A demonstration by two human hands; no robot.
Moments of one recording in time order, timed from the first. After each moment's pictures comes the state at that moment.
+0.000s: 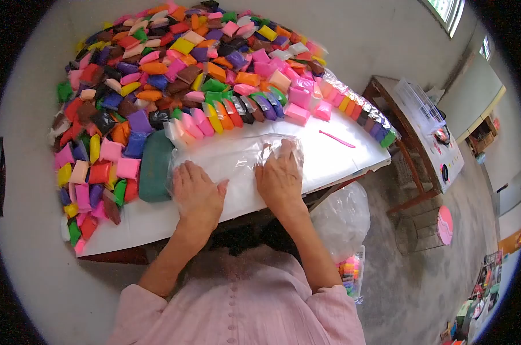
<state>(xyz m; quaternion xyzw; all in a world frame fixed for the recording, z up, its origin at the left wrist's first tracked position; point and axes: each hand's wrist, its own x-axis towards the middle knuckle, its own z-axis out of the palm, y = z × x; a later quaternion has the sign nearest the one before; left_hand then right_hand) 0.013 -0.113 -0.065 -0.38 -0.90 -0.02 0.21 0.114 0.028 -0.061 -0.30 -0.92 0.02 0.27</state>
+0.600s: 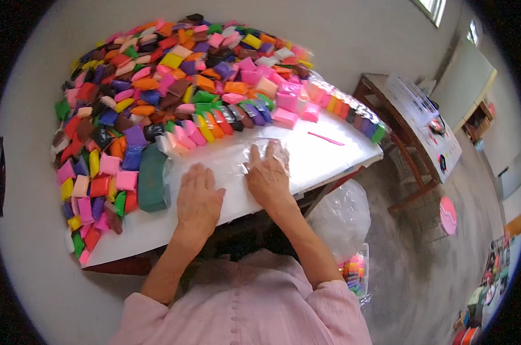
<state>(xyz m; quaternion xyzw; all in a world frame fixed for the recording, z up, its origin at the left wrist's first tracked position) 0.008 -0.114 -0.061 -0.55 -0.81 -0.11 0.16 0.102 0.037 -0.067 -0.30 -0.93 0.03 0.22</state>
